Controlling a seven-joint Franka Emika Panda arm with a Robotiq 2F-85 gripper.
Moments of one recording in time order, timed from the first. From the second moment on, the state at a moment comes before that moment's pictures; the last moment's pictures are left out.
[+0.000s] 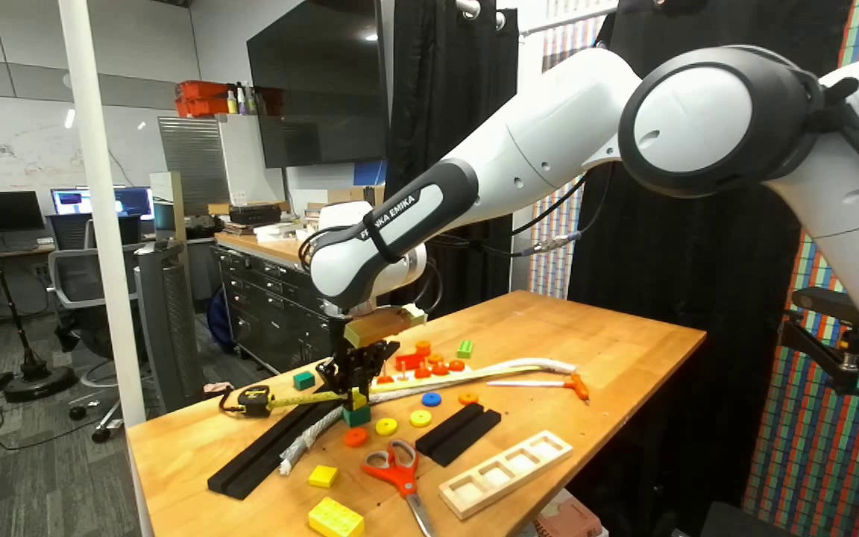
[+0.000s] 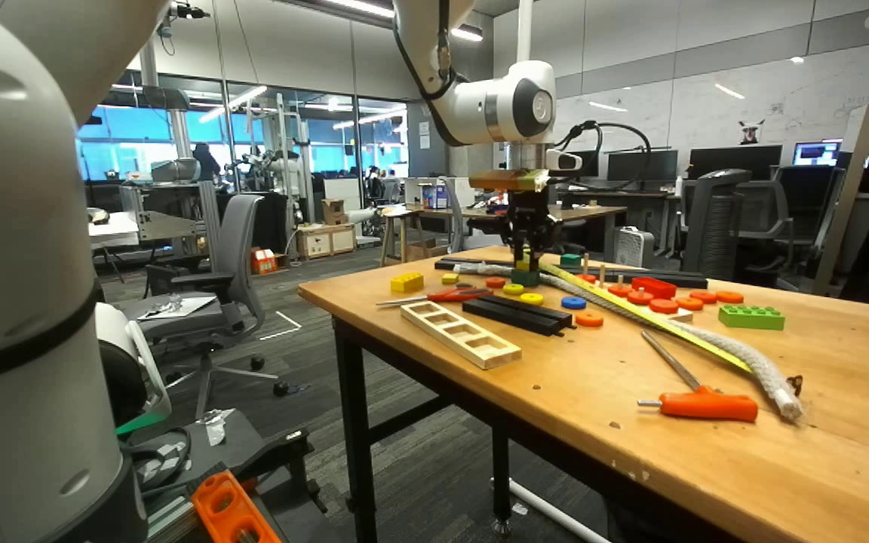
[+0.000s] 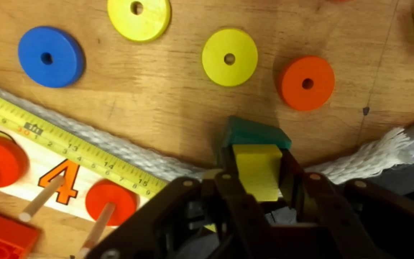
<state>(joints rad) 0.16 0.58 0.06 -1.57 -0.06 2.18 0.18</state>
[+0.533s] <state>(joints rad) 0.16 0.58 0.06 -1.57 -0.05 2.15 0.19</state>
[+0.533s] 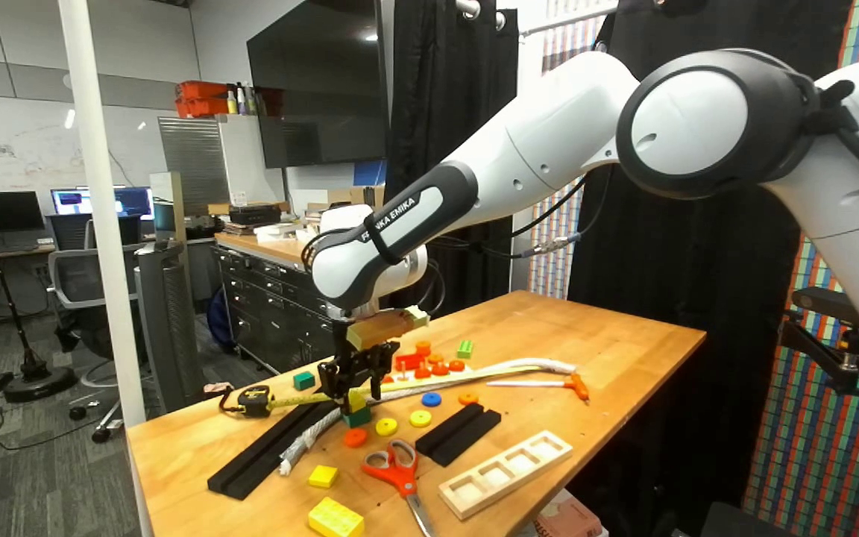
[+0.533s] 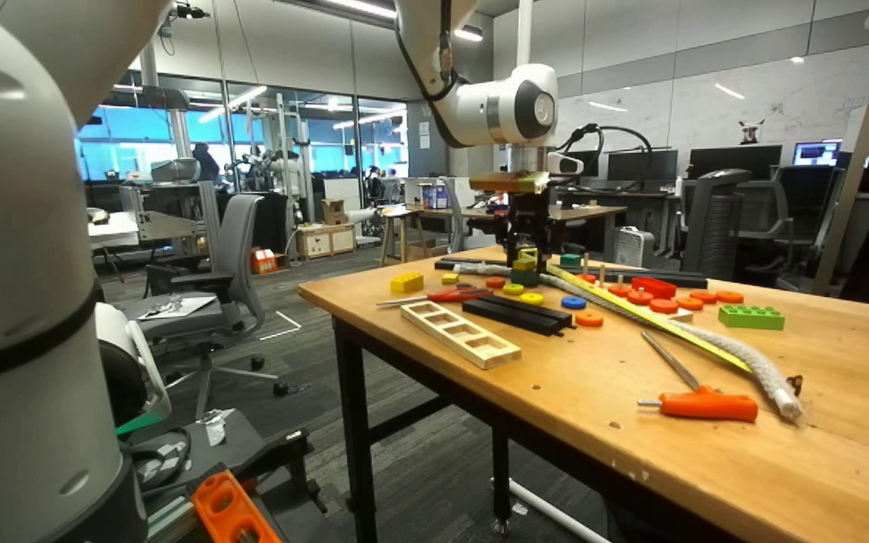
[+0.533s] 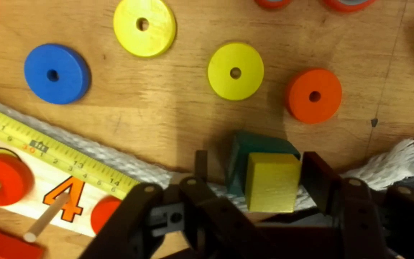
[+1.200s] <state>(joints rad) 0.16 0.58 0.06 -1.55 -0.05 2.12 0.21</state>
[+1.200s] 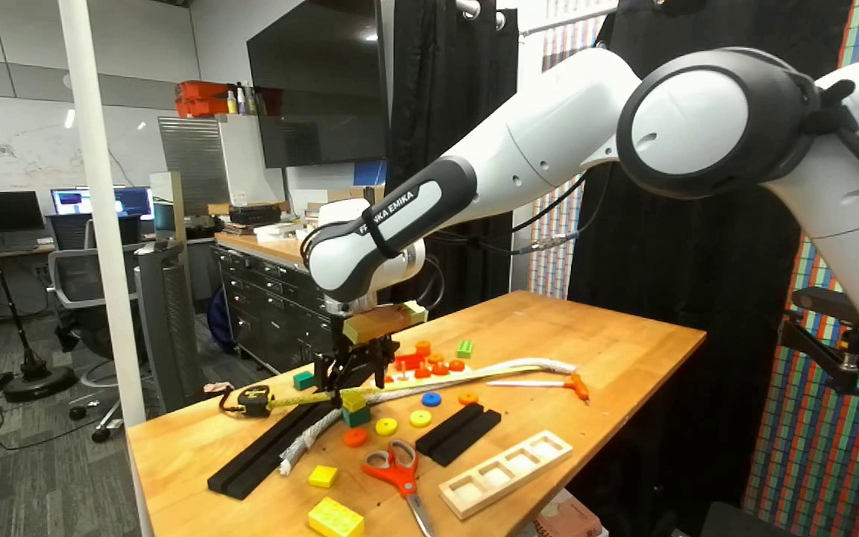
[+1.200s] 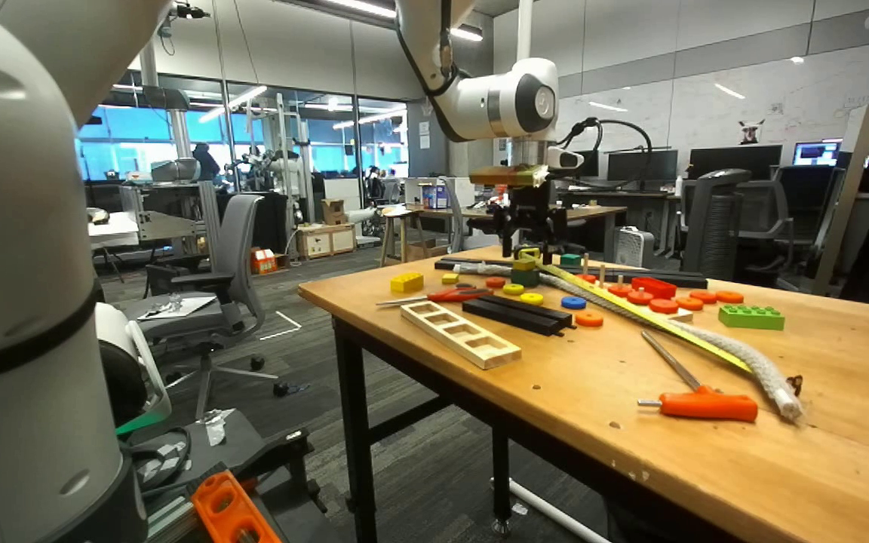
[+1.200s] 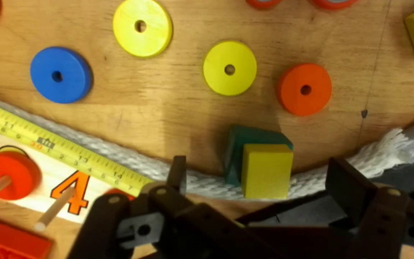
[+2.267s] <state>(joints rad) 0.10 -0.08 0.01 -1.79 -0.22 1.97 0.28</state>
